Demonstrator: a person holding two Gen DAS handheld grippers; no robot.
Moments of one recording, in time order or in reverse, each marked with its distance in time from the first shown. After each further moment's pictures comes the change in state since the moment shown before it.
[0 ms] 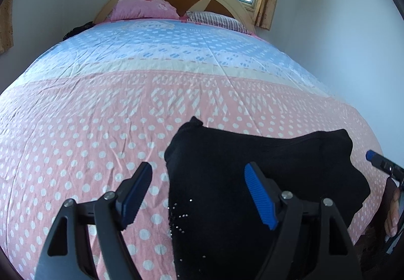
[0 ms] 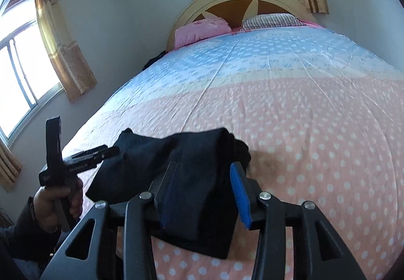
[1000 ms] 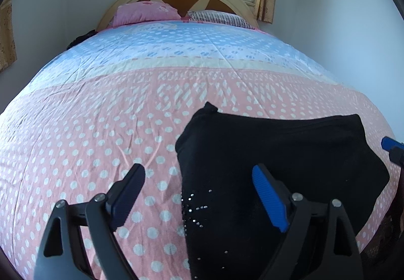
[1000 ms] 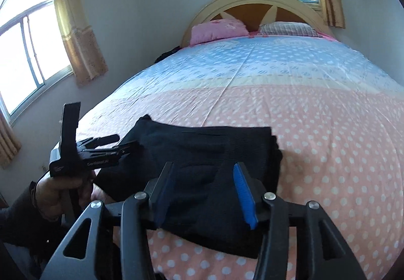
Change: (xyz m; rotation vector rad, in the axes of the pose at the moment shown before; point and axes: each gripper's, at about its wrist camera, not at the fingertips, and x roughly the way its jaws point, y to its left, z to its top) left arm 0.009 -0.001 -0.011 0.063 0.000 0.066; right arm -0.001 0.042 -0.026 -0.145 0.048 0.019
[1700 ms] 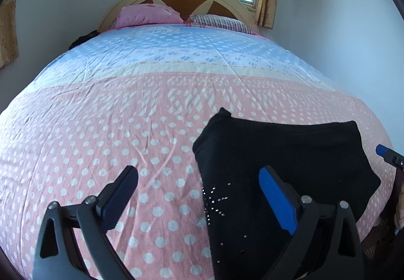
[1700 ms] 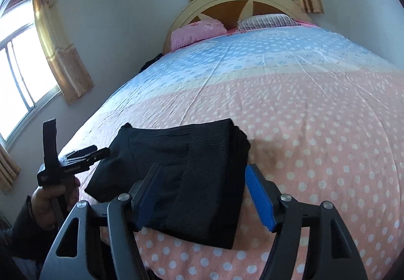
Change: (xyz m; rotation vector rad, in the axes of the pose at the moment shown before) left arm -0.014 0.020 0.000 -0.030 -0.009 -0.028; right arm -0.012 -0.056 -0.007 0.201 -0.040 -0.028
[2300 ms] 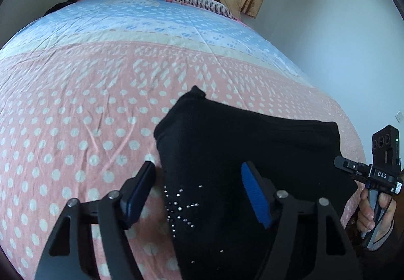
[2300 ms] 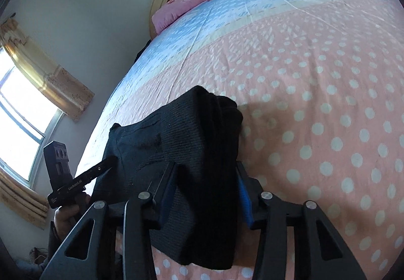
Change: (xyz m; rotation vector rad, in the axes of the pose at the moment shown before) left arm 0.035 -0.005 0.001 -0.072 0.124 -0.222; right arm 0.053 -0.040 -0.003 0.257 0.161 0.145
